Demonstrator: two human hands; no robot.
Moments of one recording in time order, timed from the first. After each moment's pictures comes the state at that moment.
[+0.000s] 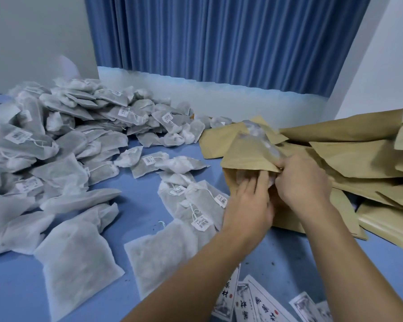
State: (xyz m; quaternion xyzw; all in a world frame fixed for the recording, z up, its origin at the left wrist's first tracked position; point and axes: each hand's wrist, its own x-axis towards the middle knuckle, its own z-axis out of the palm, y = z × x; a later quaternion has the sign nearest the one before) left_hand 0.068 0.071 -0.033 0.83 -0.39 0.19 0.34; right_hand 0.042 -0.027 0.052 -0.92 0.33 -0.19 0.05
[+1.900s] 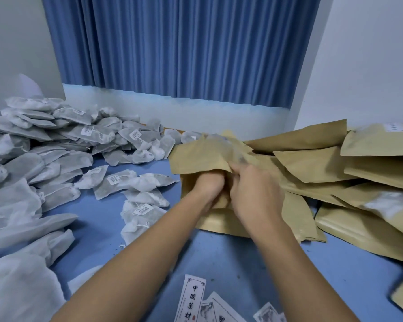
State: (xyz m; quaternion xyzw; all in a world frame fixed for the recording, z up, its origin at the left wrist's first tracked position) left_hand 0.120 0.040 0.028 0.67 -0.16 -0.20 0.69; right_hand 0.026 -0.007 0.052 -0.92 0.27 -0.28 0.09
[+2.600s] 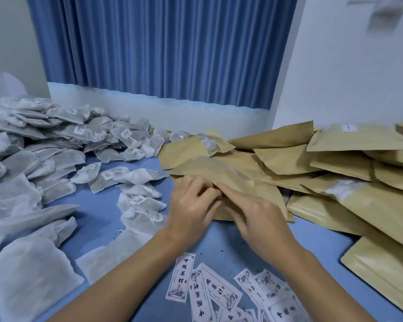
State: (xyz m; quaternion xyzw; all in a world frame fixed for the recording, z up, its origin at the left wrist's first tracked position) left_hand 0.057 0.105 -0.013 0.63 -0.45 0.51 0.37; right_hand -0.078 -0.015 0.025 -0.94 -0.01 -0.31 0.11
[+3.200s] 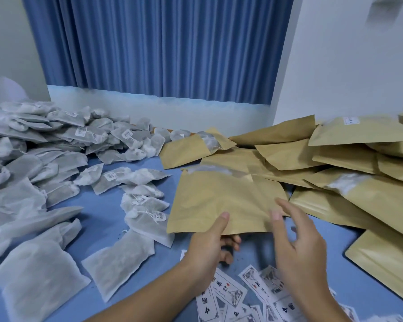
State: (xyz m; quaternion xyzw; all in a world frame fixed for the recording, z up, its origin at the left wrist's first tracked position) left_hand -0.017 0.108 -0.031 0.54 -0.08 -0.34 0.77; right_hand -0.126 -0.009 -0.014 -0.79 0.24 -0.44 0.35
